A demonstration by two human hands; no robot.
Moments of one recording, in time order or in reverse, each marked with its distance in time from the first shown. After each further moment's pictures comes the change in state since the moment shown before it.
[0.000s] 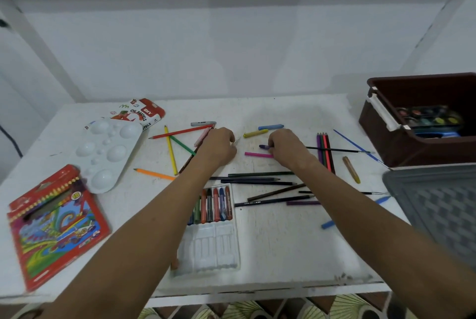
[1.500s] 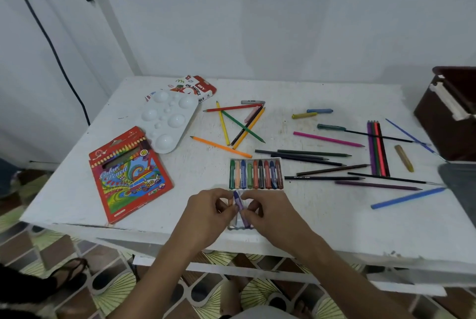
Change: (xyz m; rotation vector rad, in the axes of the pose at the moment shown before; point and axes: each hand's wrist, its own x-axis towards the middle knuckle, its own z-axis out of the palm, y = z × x) left_hand -0.239 -0.085 -0.009 -0.406 0.016 -0.214; right_hand -0.202 -0.128 0.070 0.579 -0.087 -0.369
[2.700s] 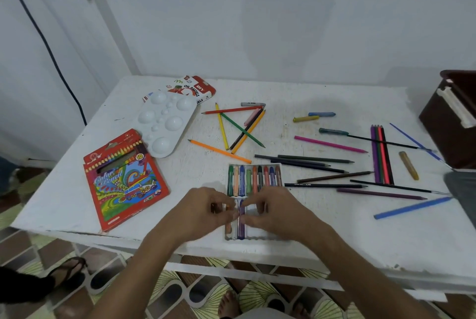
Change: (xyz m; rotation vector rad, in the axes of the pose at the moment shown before) left_hand 0.028 -0.001 -0.022 0.179 -0.206 0.192; right_hand 0.026 0.013 -0.023 -0.132 -0.200 -0.023
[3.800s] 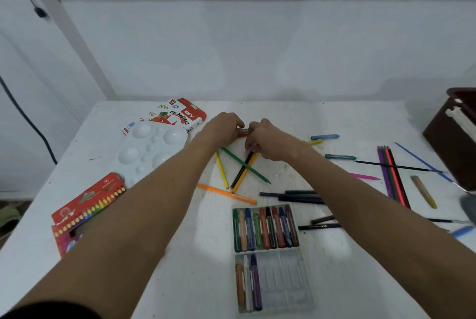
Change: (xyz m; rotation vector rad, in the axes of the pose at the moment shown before) left_hand 0.281 -0.009 -0.080 0.407 0.046 0.143; right_hand 0.208 0.053 -0.101 -0.586 0.034 -0.084
